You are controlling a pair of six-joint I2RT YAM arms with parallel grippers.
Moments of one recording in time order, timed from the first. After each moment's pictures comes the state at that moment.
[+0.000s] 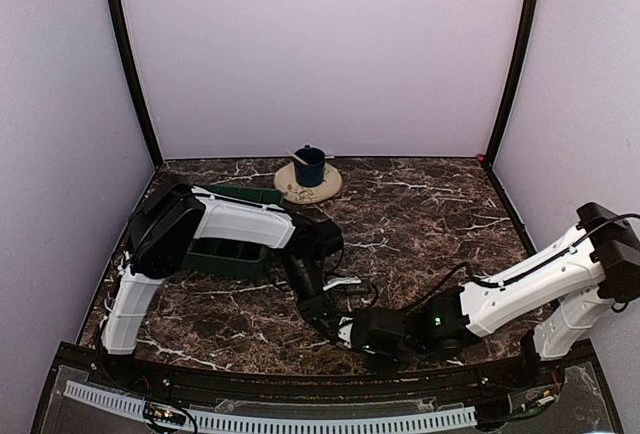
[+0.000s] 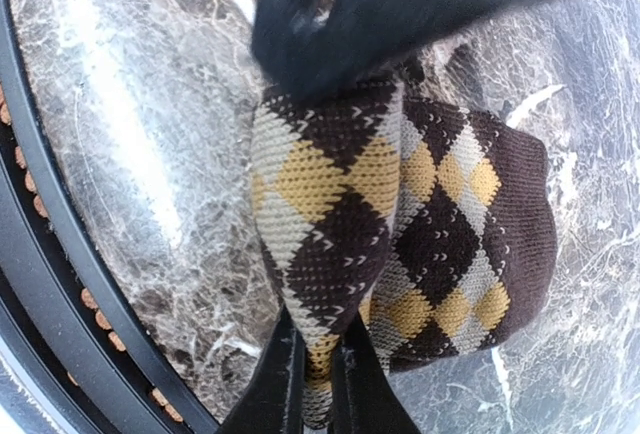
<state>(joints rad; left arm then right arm) -0.95 2.29 1.64 -0.98 0.87 0.43 1.46 1.57 0.77 -0.35 0.32 0.17</state>
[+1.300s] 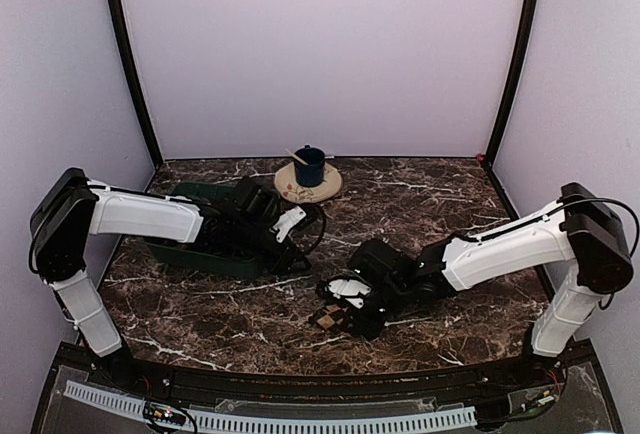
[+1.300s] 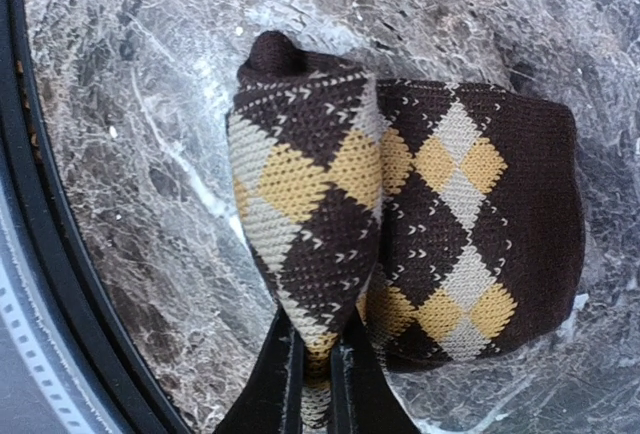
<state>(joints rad) -0.77 1.73 1.04 -0.19 0.38 0.05 1.14 1.67 0.90 -0.27 -0.16 0.09</state>
